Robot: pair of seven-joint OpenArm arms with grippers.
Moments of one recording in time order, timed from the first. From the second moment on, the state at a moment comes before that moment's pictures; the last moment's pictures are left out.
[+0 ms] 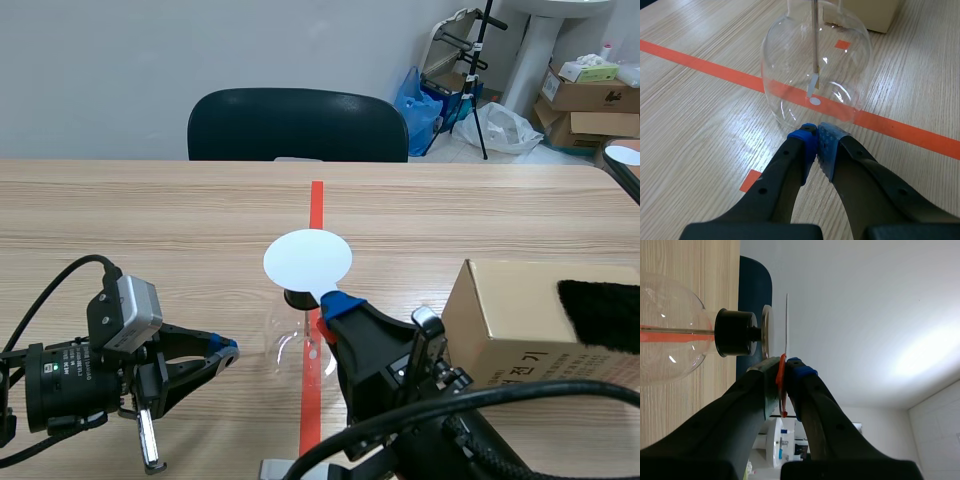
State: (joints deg) left arm 3.4 -25.8 16.8 63.0 20.3 -42.5 -41.0; right arm -26.0 24.5 -36.8 95.1 -91.0 -31.2 -6.5
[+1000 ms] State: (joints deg) left arm 3.4 -25.8 16.8 63.0 20.3 -42.5 -41.0; right arm -26.0 24.5 -36.8 95.1 -90.8 -31.2 -31.4
